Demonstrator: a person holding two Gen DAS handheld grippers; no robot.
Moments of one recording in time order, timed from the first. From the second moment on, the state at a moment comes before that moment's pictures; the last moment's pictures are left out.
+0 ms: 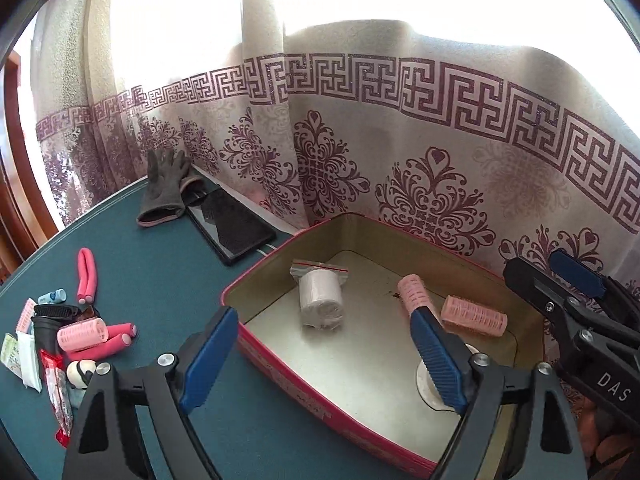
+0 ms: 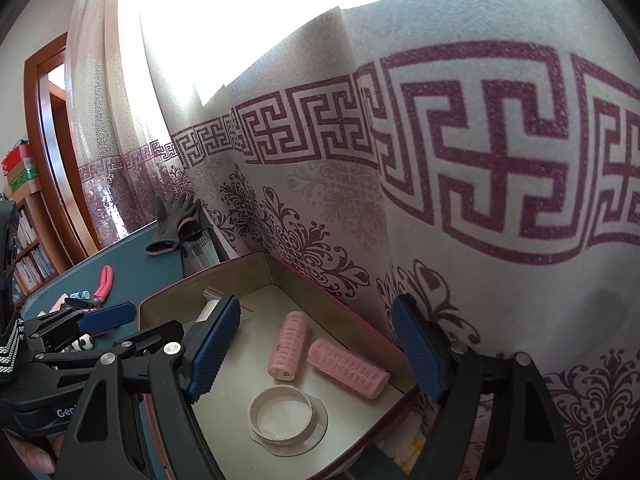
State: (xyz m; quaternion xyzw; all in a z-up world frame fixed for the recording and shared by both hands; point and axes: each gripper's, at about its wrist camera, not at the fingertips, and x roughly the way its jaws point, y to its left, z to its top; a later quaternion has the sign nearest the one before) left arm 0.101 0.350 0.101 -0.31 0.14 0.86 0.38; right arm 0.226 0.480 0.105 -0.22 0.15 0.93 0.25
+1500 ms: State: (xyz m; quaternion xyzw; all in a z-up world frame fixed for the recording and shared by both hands) left arm -0.028 0.081 0.028 -0.42 -0.03 0.89 0.16; right arm 0.122 0.272 0.067 -0.31 0.06 0.95 -0.01
